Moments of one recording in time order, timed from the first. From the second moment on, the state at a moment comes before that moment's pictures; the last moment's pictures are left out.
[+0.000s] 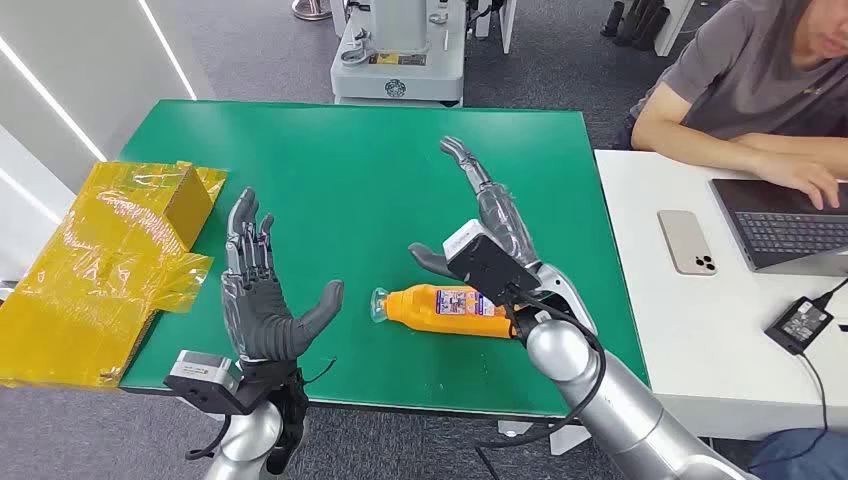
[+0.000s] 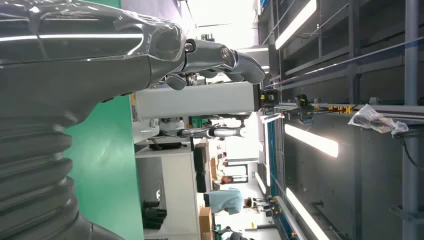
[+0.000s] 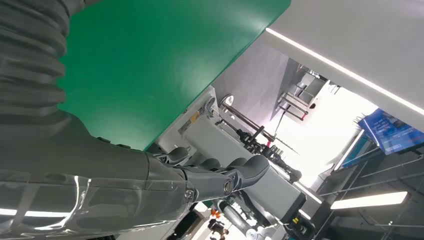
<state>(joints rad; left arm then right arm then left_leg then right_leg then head) -0.11 -0.19 -0.41 -1.52 -0.07 0.33 -0.64 -0.61 -0.12 0.73 -1.30 0.22 -0.19 -0.15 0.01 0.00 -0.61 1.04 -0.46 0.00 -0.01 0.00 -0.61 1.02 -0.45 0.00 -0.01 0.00</state>
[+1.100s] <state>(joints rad) -0.09 -0.20 -0.41 -1.52 -0.11 0.21 -0.58 -0.49 -0.26 0.65 -1.13 0.74 0.14 0.20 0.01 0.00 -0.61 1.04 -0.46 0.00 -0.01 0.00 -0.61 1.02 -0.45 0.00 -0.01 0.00</state>
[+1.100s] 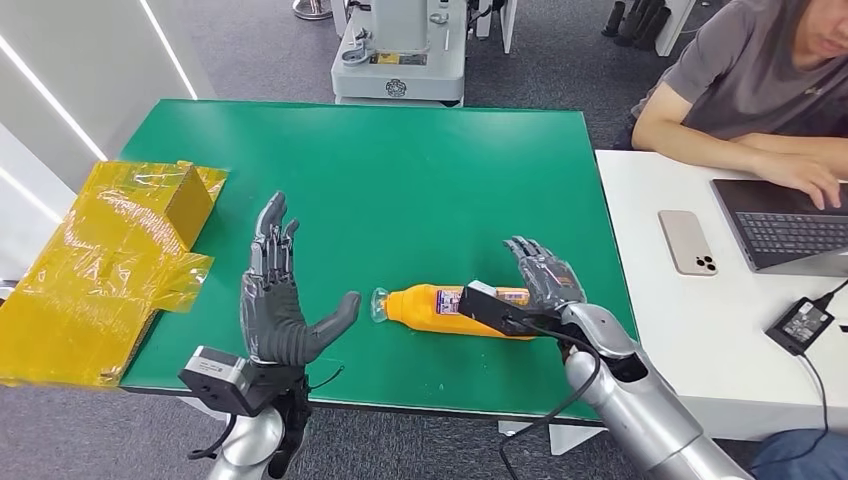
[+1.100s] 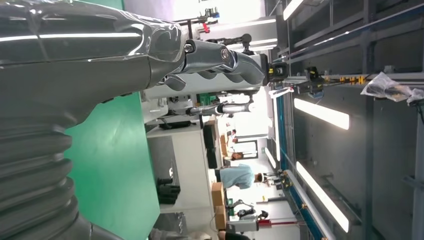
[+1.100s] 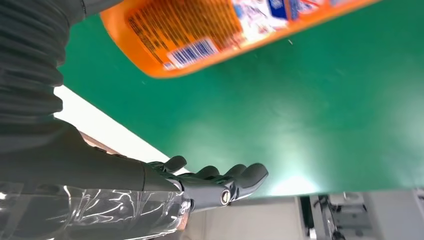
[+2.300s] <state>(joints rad) -0.14 -0.20 -0.41 -1.51 -0.09 0.18 -0.58 -0.47 -0.28 0.59 -0.97 0.69 0.16 0.12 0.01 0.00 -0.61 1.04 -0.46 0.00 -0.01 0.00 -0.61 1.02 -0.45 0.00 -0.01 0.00</state>
